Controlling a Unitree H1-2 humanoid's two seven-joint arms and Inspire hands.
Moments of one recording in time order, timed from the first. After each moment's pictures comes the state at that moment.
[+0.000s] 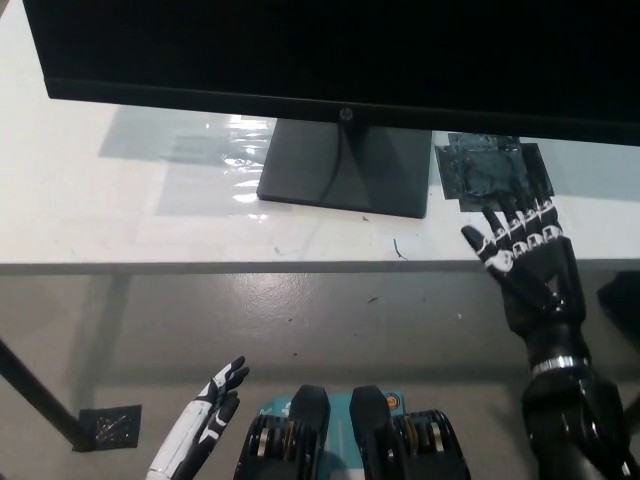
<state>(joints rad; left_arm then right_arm) -0.01 0.22 -0.21 0.32 0.11 -0.39 -0.03 -0.31 -0.08 0.12 0.06 0.76 -0.11 -0.20</state>
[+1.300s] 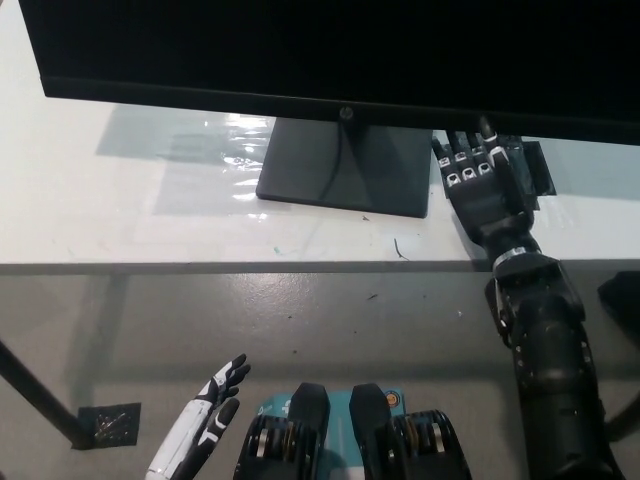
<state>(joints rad) -0.01 0.23 -0.21 0.31 0.11 -0.43 -0.02 -0.74 0.07 -0.38 0.69 1.09 0.16 0.11</state>
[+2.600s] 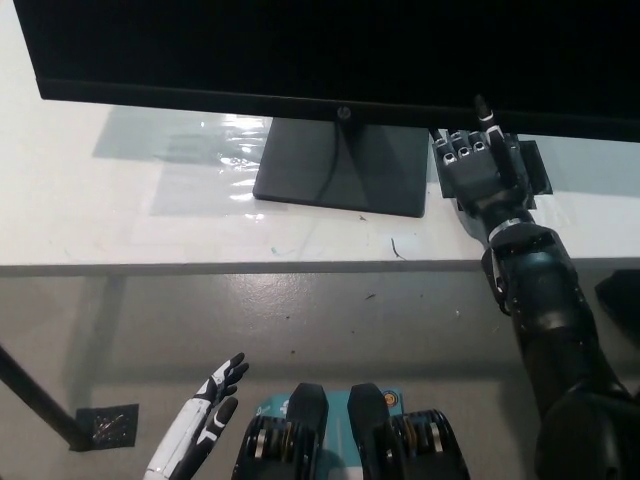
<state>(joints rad) -0.01 0.23 -0.22 0.31 0.11 -0.43 -0.01 -0.96 0.00 -0.53 1.15 0.96 0.08 0.30</state>
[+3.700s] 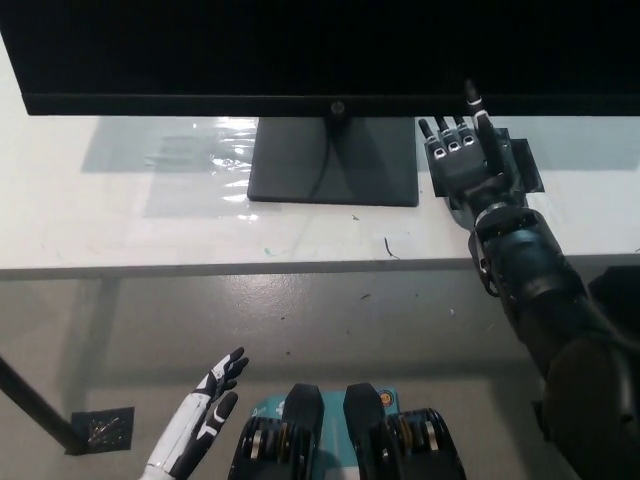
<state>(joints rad) -0.02 0.23 -0.22 0.31 0.11 -0.43 -0.01 -1.10 -0.04 -0.57 1.42 0.85 -0.06 0.29</state>
